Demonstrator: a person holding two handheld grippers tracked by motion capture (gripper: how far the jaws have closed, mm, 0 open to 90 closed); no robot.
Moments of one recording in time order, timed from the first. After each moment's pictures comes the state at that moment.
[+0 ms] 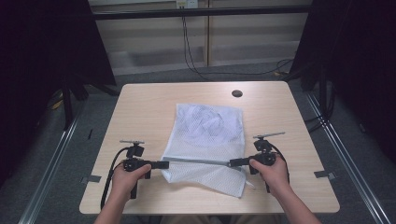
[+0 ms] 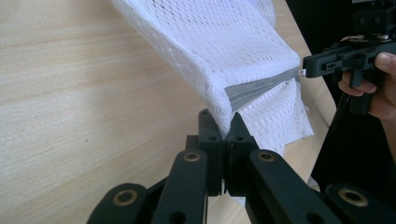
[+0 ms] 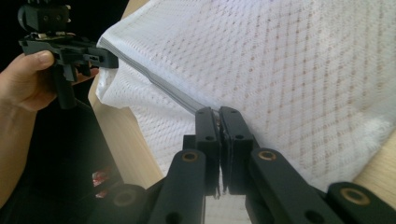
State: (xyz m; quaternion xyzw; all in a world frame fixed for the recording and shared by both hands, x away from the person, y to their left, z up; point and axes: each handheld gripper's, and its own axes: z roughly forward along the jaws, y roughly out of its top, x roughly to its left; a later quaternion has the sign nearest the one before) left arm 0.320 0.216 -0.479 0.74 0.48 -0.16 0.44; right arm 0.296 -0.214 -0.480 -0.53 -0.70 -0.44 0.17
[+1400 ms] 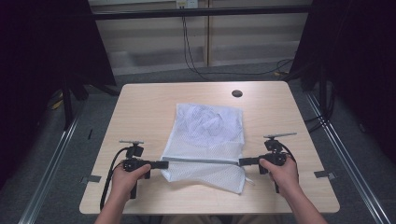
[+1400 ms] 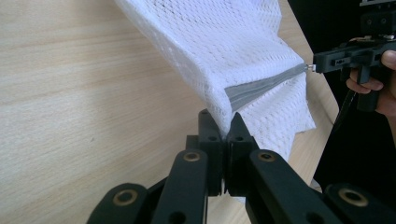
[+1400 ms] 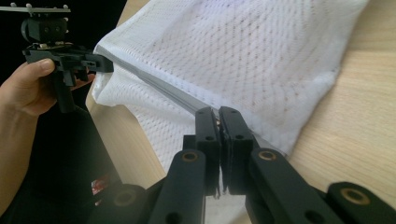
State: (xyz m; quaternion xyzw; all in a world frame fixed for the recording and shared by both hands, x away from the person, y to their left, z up) left arm 0.320 0.218 -0.480 0.74 0.48 -0.16 0.45; right arm 0.290 -0.242 -0.477 -0.55 -0.69 -0.44 0.16
